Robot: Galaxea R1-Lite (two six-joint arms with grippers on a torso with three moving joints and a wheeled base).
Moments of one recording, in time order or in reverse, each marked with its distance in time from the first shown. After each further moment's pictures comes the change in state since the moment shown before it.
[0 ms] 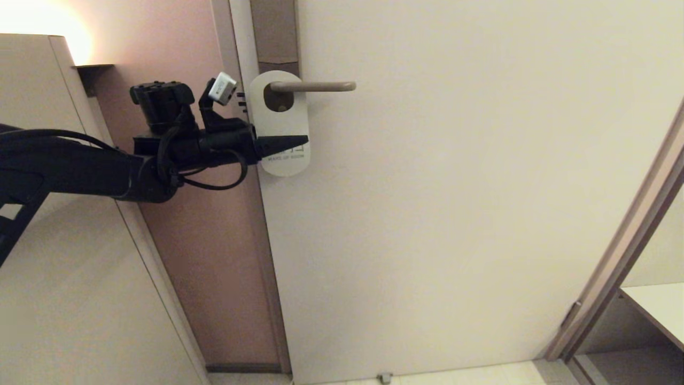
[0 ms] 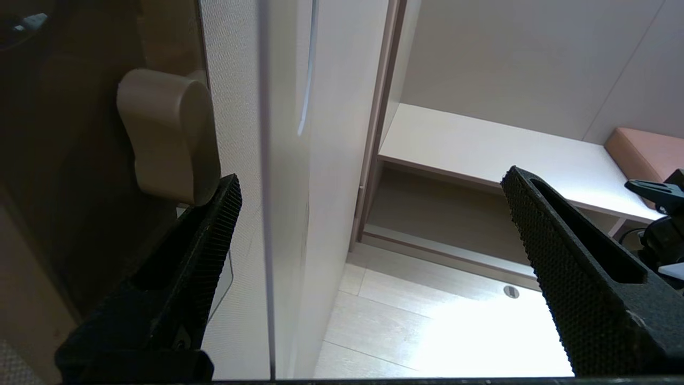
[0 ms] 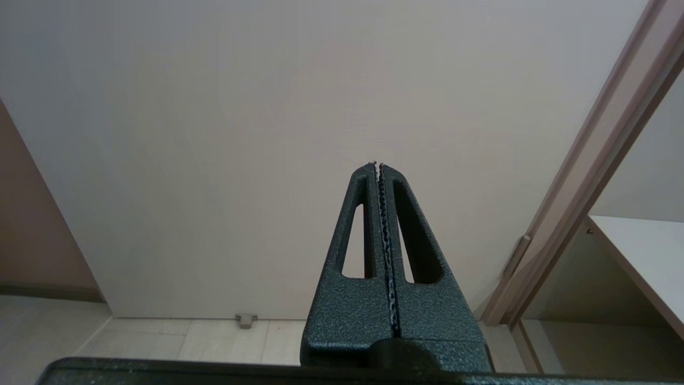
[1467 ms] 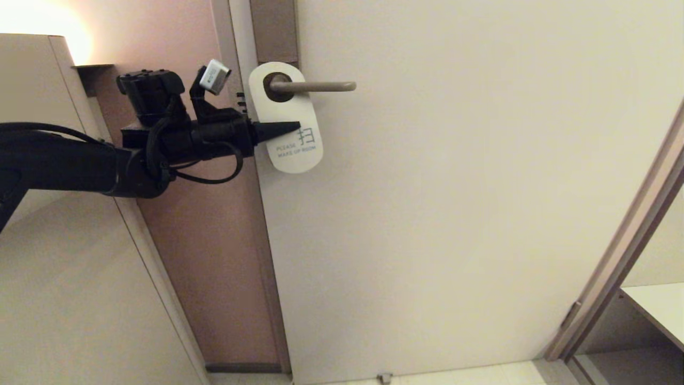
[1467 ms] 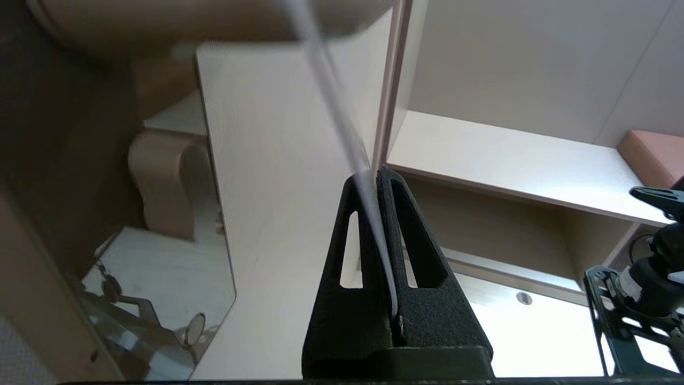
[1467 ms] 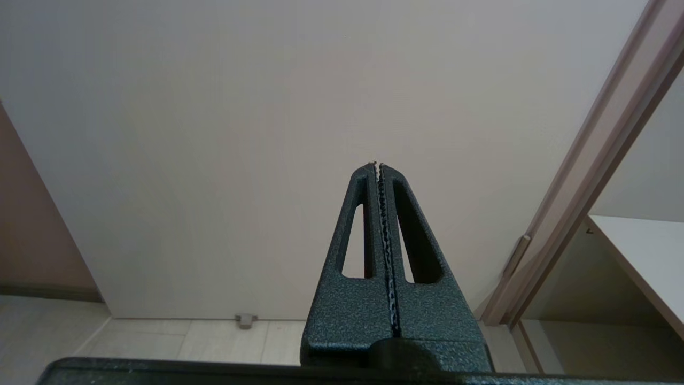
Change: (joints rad) left arm -0.006 -0.046 0.008 -0.002 0.022 0.006; right arm -0.001 0.000 0.000 0.000 -0.001 0.000
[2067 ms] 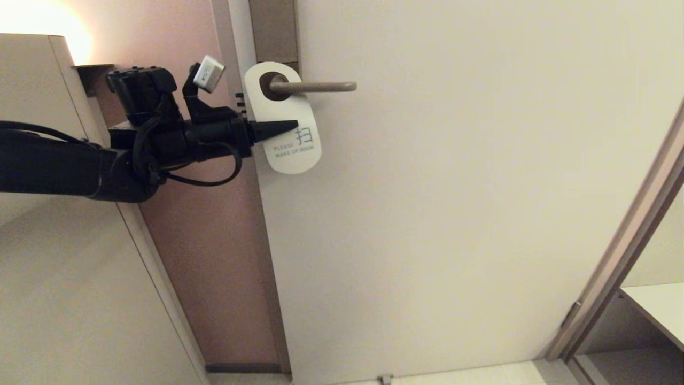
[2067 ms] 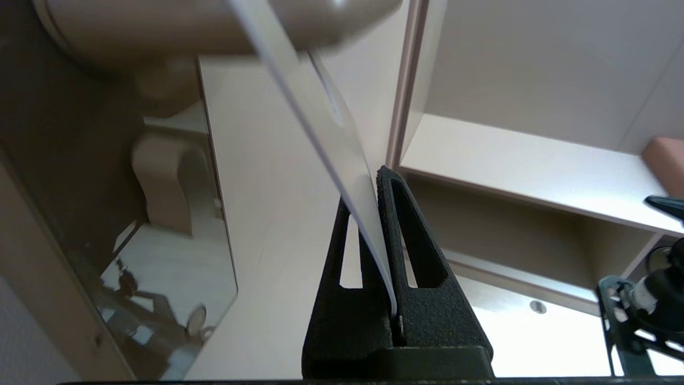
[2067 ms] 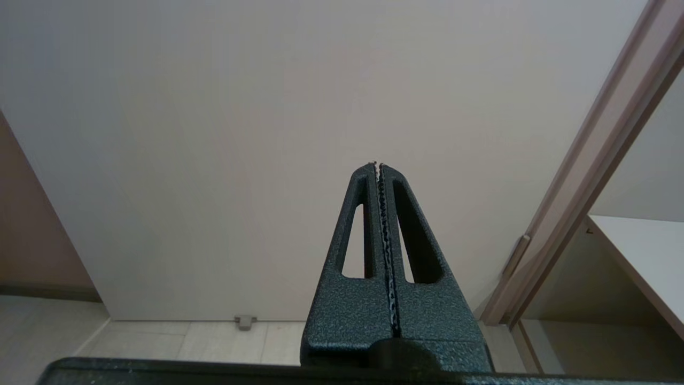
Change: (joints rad) left arm -0.012 -0.069 0.093 0.000 0.062 0.031; right arm 0.001 0.000 0.000 0.000 0.000 0.000
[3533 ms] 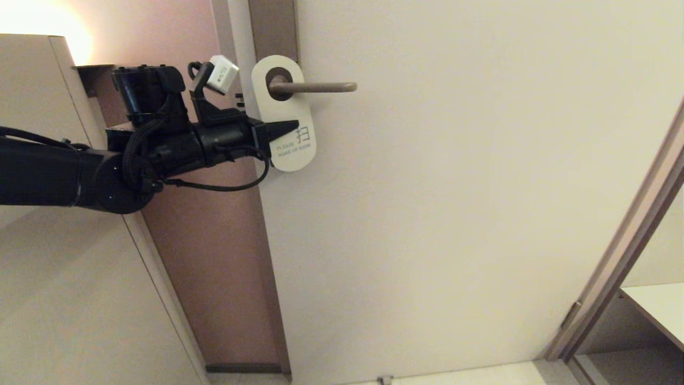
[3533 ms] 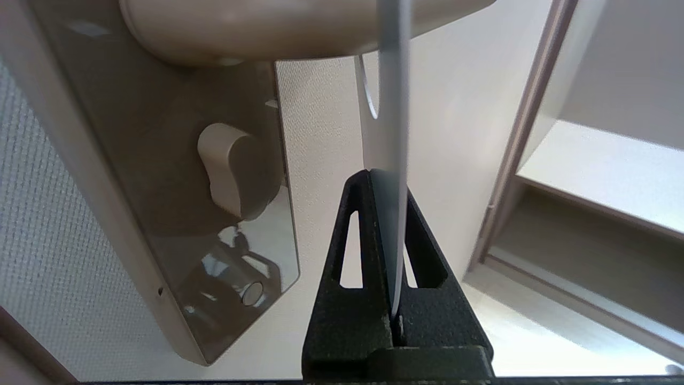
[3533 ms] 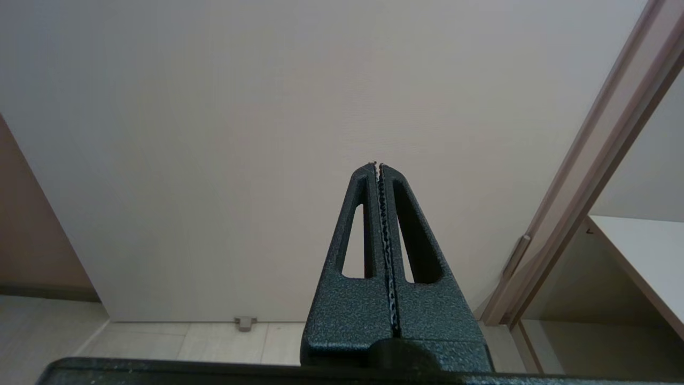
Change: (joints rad) left arm -0.089 -0.102 0.099 0.084 0.433 0.151; right arm 0.000 0.000 0.000 0.000 0.000 0.000
